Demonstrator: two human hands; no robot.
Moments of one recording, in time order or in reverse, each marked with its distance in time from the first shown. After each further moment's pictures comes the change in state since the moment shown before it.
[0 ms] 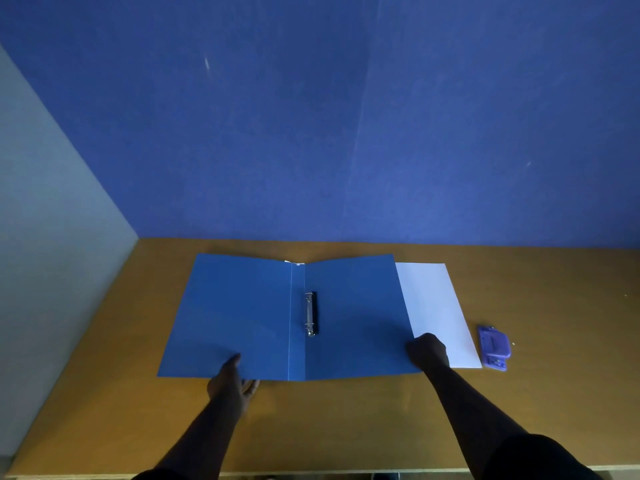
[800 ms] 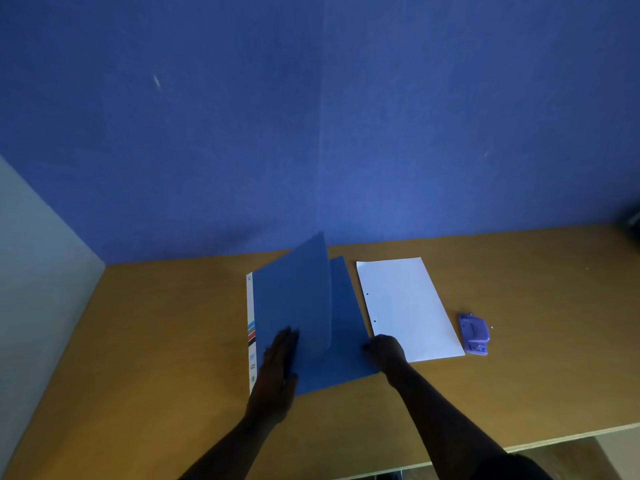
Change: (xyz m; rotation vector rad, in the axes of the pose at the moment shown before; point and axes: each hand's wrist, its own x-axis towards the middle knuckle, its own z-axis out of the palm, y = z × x) left_hand -0.037 -0.044 0.044 1.200 -0.776 1.216; right_hand -0.031 -0.025 0.028 0.213 -0.171 -0.049
